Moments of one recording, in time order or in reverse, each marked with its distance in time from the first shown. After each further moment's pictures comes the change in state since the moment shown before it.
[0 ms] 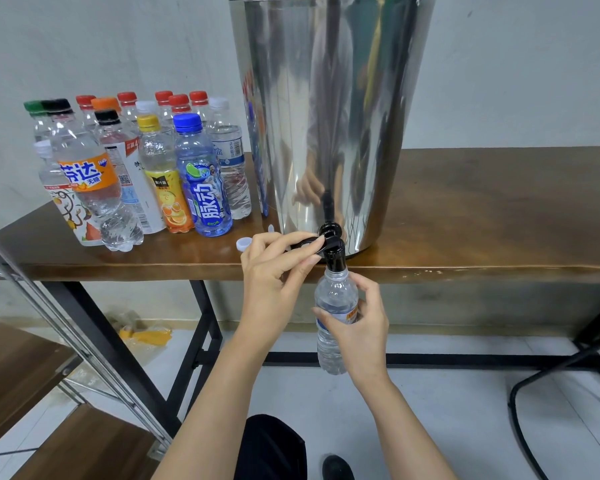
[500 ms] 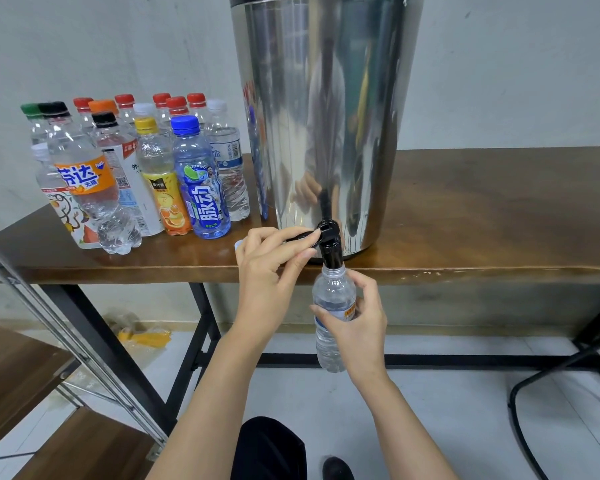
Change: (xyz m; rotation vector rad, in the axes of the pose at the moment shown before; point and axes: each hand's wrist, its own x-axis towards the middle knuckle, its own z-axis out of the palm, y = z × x) left_hand 0.011 -0.001 -0.003 0.051 -0.012 0.021; right_hand 0.005 -0.006 0.000 -0.019 -0.006 -0.032
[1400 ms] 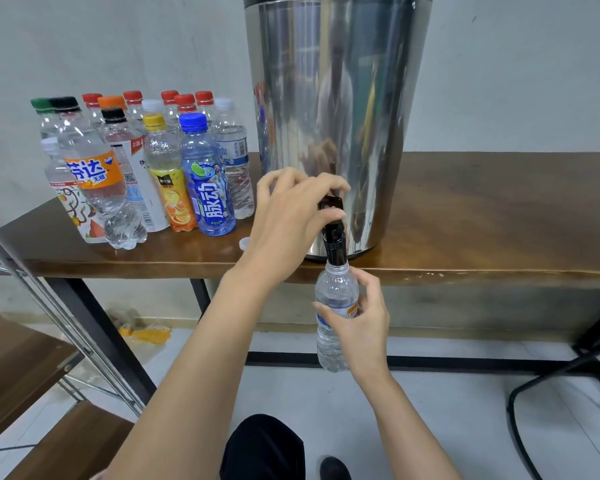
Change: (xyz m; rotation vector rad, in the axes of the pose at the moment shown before) left_hand 0.066 0.030 -0.012 0.229 -0.208 0.163; right_hand 0.001 -0.002 0.000 0.036 -0.019 0.042
